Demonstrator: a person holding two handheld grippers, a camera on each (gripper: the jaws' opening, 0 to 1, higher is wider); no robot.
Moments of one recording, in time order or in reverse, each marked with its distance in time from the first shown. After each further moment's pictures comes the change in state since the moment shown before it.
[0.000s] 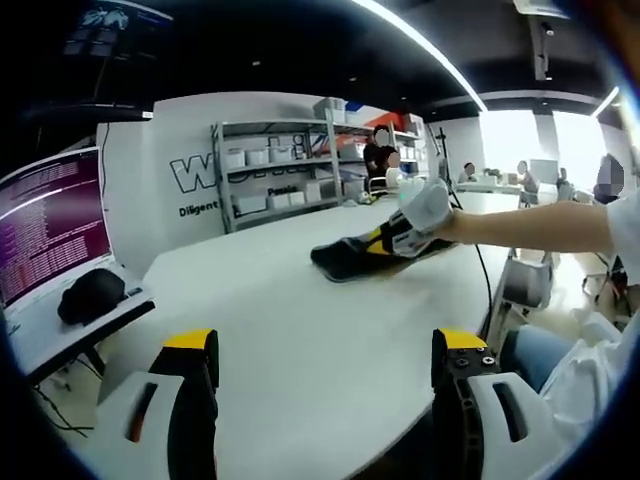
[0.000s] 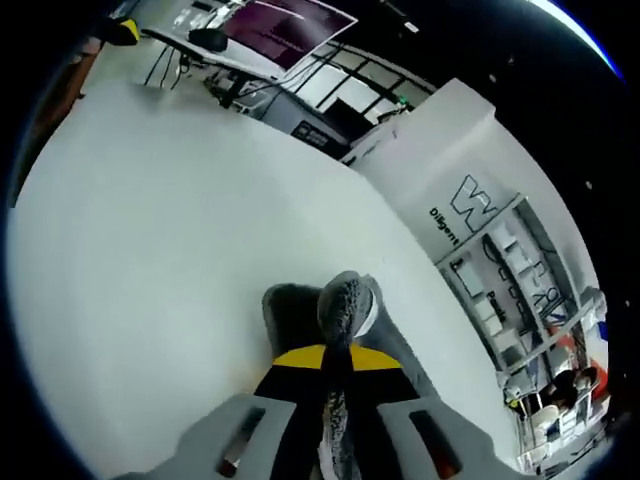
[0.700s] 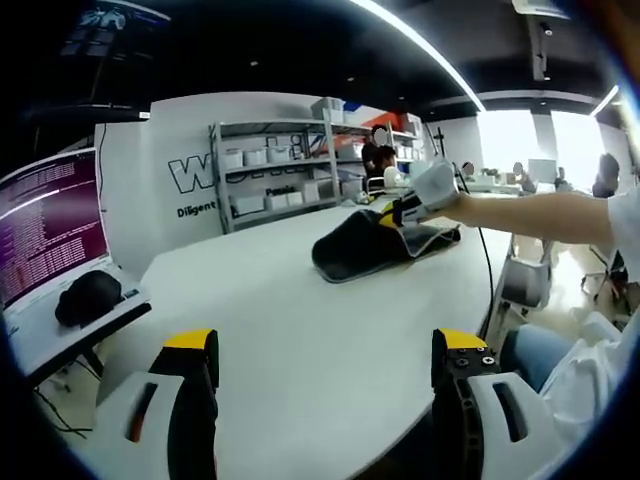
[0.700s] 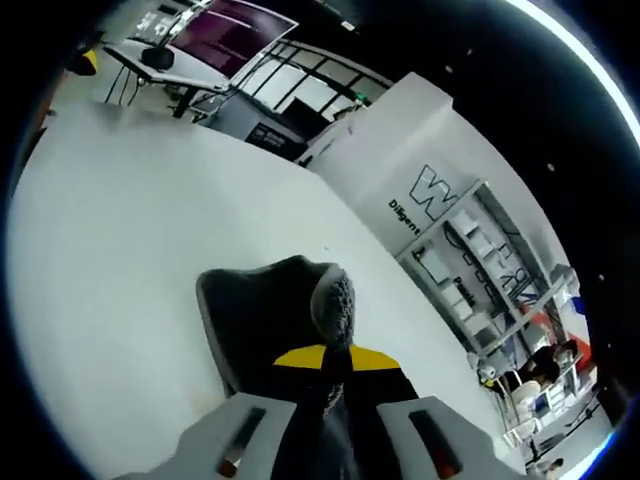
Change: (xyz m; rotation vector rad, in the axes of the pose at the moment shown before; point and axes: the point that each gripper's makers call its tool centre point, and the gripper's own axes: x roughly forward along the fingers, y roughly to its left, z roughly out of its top) left arm 0.002 -0.002 0.000 0.002 0.001 -0.006; right arm -0.035 -0.066 -0.019 0.069 0.007 -0.163
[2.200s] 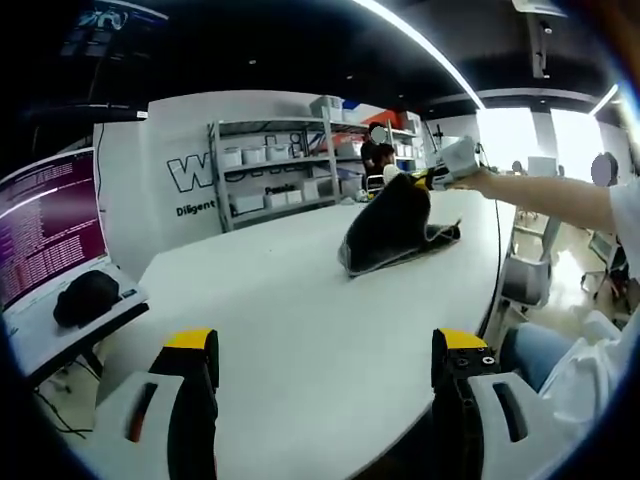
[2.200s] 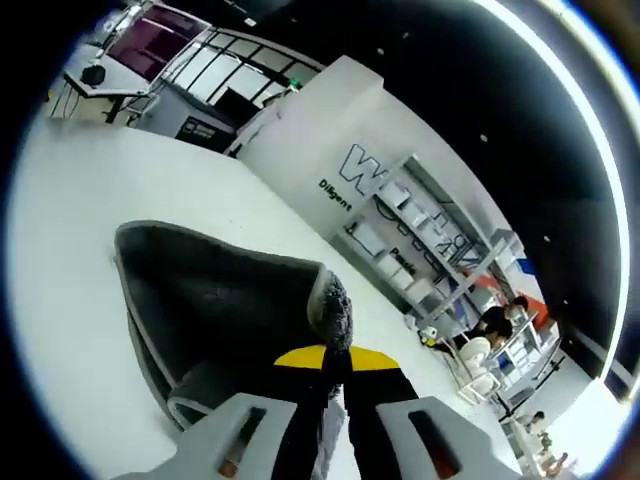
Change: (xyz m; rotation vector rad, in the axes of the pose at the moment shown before) left arm 0.002 -0.002 -0.001 0.004 0.008 -0.004; right arm -0.063 -0.126 -0.073 0.105 0.084 -0.270
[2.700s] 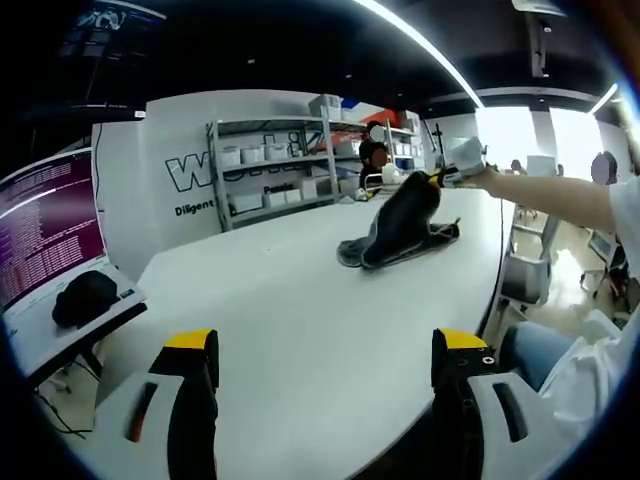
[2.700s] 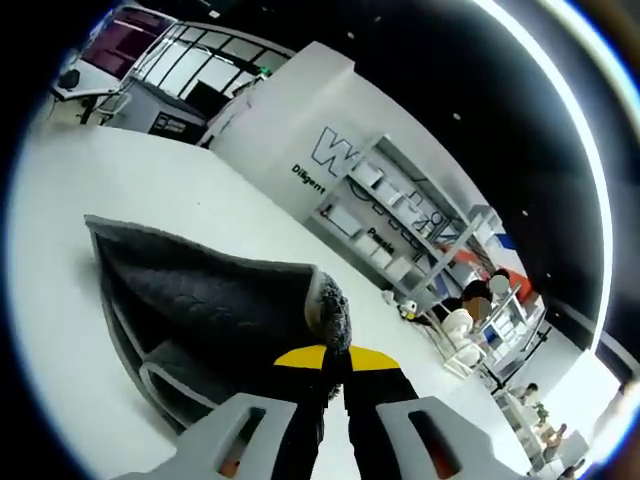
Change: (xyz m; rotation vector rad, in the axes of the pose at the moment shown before) left arm 0.001 -0.002 -0.001 0.003 0.003 -0.002; right arm -0.011 -0.044 -0.039 0.075 0.060 -0.087
